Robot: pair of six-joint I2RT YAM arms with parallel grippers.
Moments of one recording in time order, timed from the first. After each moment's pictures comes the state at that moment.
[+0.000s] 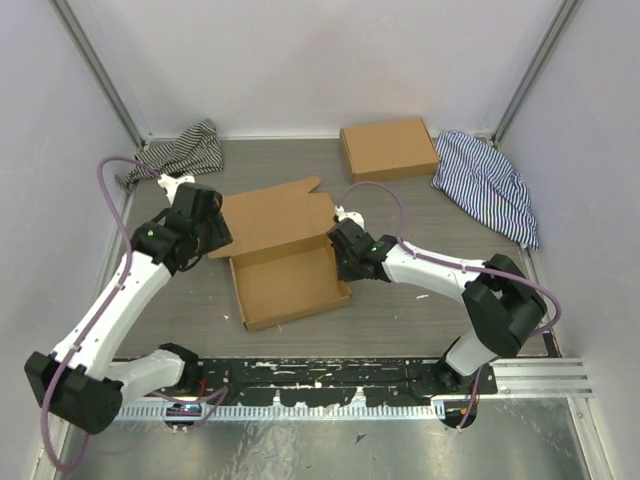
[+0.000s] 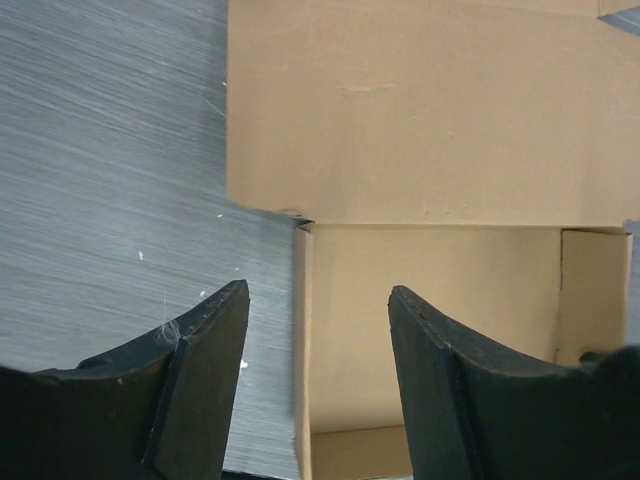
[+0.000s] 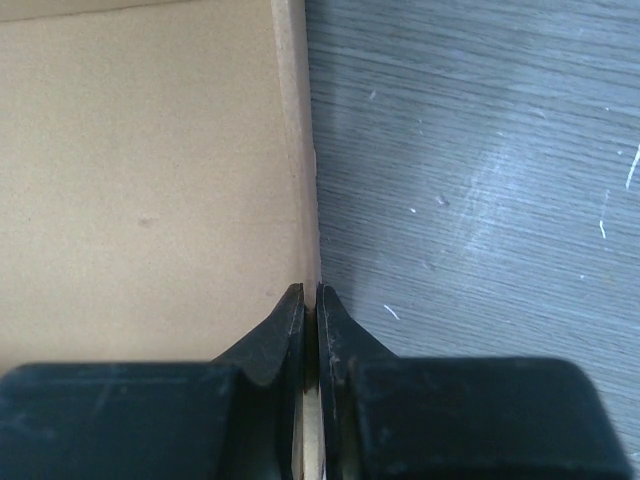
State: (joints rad) left arm -0.45 1.08 1.09 -0.87 -0.40 -0.66; right arm 0.80 1.54 0.93 -0.39 0.17 0.56
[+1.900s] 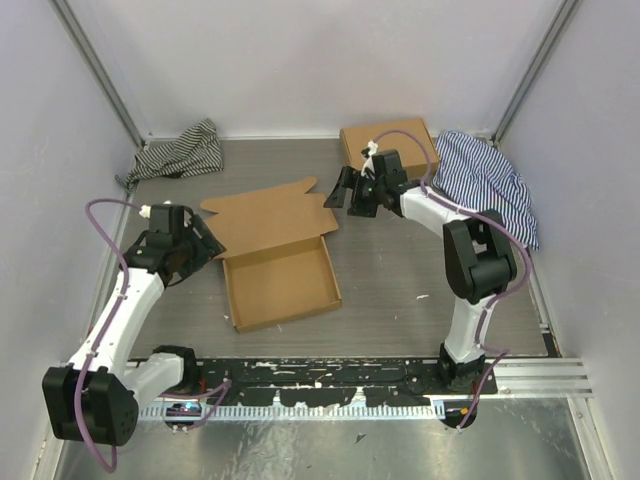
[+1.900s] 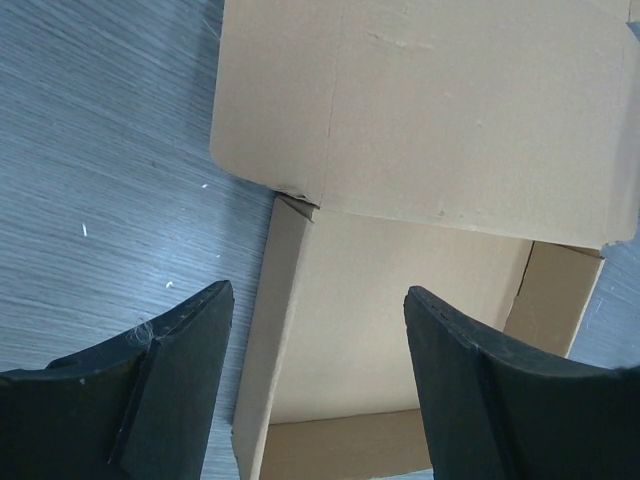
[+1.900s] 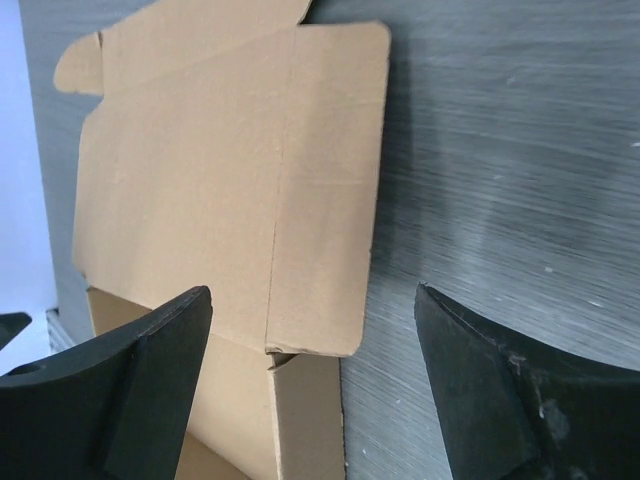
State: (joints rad) left arm -0.12 1.04 0.81 -0.66 -0.01 -0.71; right arm 0.34 1.87 1.31 -0.16 -0.41 0.56
